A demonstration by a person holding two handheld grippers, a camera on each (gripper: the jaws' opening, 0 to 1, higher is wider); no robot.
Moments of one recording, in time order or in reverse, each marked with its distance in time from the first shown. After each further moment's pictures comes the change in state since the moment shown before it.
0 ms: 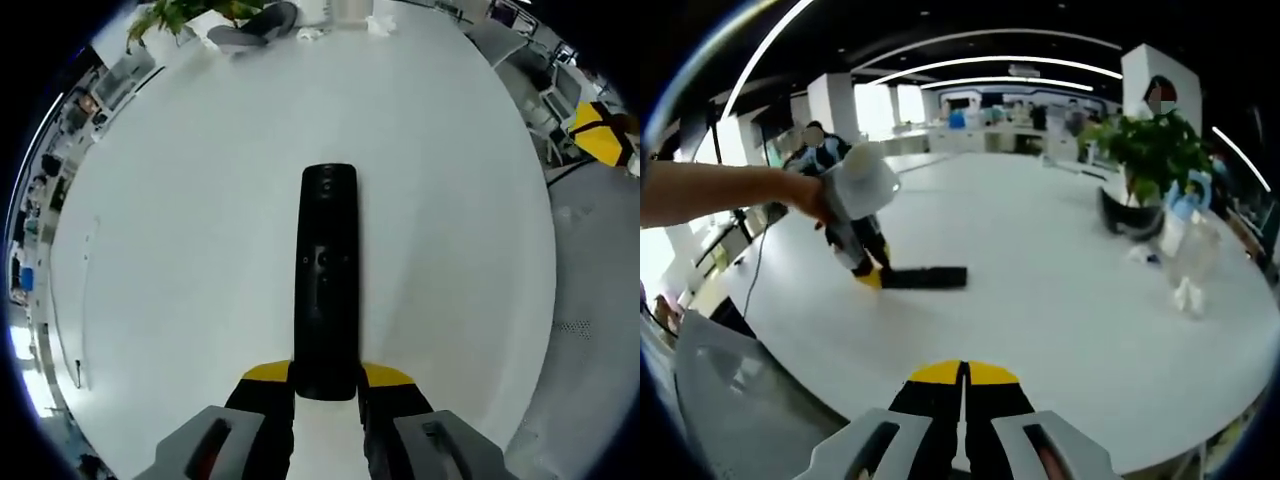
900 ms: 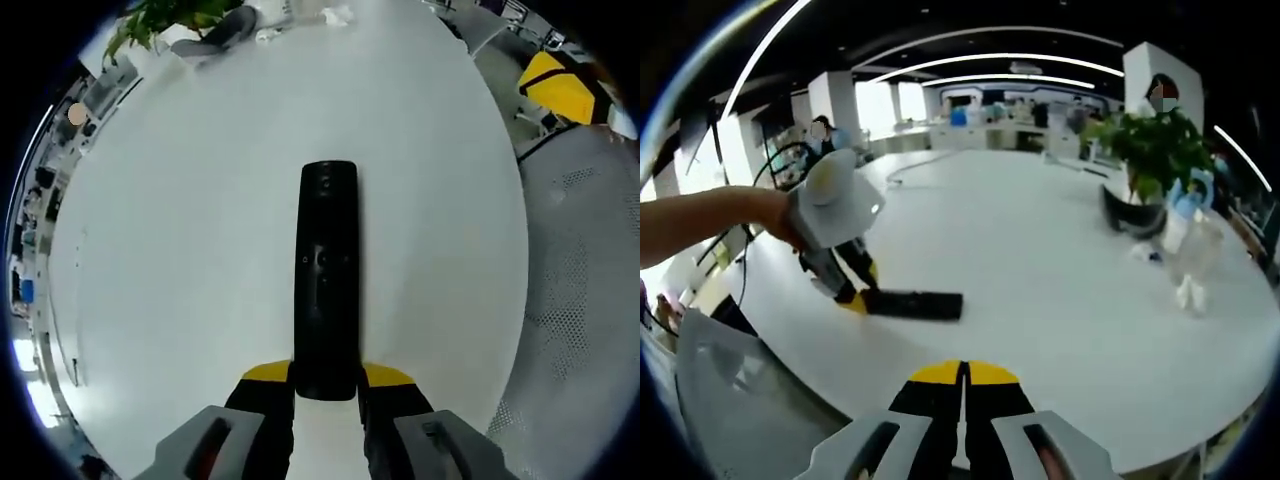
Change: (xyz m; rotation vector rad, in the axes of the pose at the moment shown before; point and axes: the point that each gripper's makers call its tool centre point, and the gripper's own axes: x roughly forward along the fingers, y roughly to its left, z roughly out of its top) left arm -0.003 -0.050 -0.007 0.025 0.018 -0.005; right arm 0.000 0.003 -0.002 -0.002 0.011 0.009
